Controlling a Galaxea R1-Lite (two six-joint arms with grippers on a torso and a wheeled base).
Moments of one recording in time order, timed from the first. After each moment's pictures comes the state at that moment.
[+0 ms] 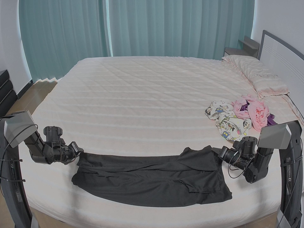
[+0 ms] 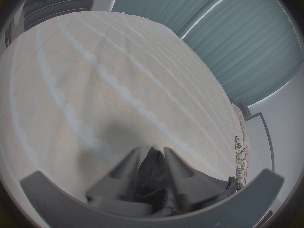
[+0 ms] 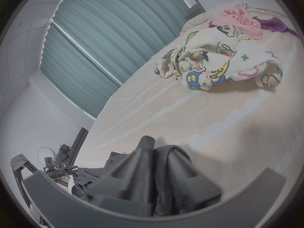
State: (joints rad) left arm 0.15 2.35 -0.91 -0.68 -0.28 -0.60; right arm 0.10 2.55 -0.71 -1.44 0.27 0.62
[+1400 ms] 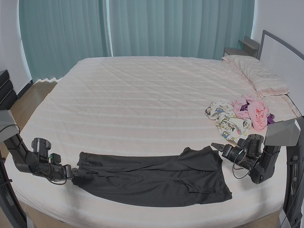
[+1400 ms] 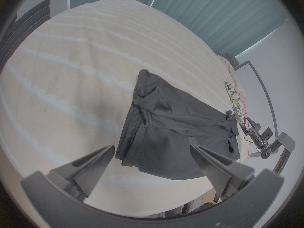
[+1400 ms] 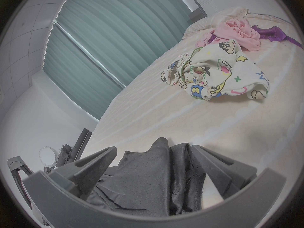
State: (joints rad) left arm 0.20 2.10 -0.57 -0.47 -0.47 -0.12; right arm 0.11 2.43 -0.59 -1.48 0.27 0.62
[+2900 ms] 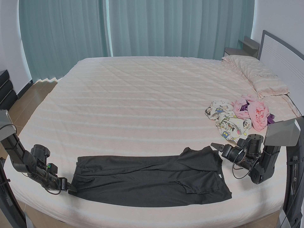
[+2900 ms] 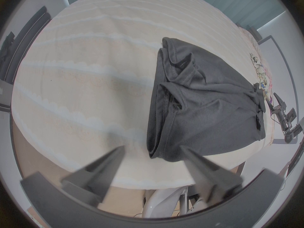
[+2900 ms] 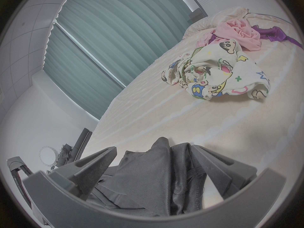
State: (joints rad) left arm 0.24 2.08 -0.56 -0.21 -0.23 0.06; right arm 0.11 2.43 -0.59 -1.48 0.27 0.62
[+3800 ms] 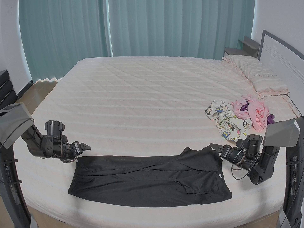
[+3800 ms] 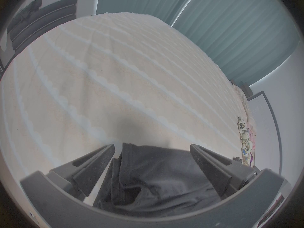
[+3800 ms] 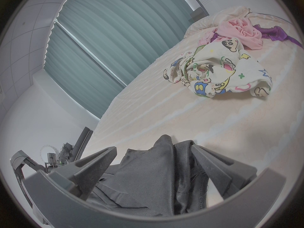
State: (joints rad) left arm 0.10 2.24 -0.93 -0.45 -0.26 -0.45; right arm 0.12 2.43 -0.58 -1.48 0.27 0.62
